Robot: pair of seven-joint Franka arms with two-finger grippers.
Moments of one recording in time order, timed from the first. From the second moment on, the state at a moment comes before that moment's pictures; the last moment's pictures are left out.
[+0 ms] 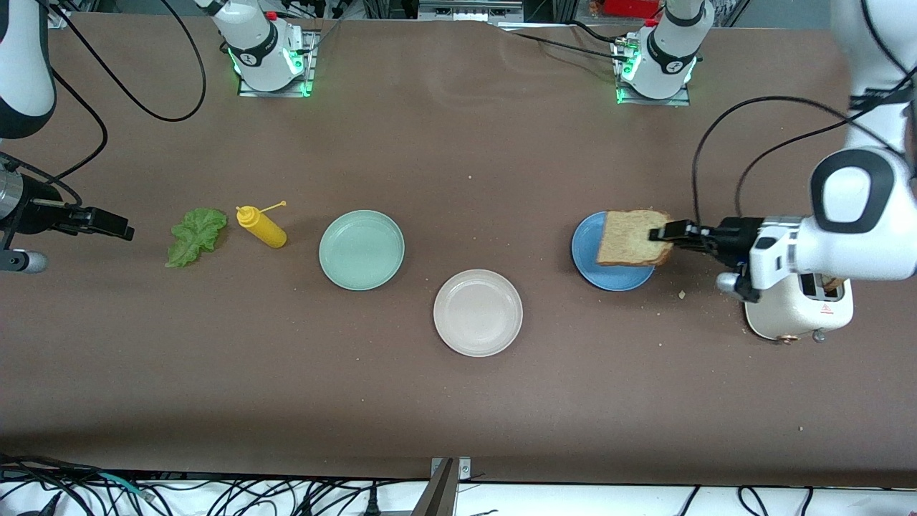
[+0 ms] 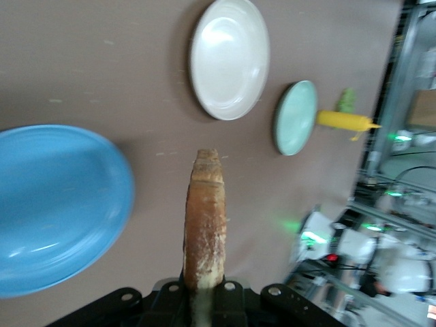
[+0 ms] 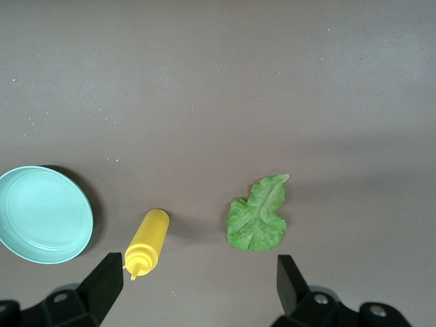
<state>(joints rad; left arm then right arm) 0.04 0.43 -0.02 -1.70 -0.83 1.61 0.38 -0.16 0.23 0.09 -1.54 -0.01 1.69 0.02</state>
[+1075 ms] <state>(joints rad) -0.32 0.69 -0.03 -1.66 -1.23 2.10 0.32 -0.16 0.29 0.09 -1.58 0.00 1.75 -0.31</state>
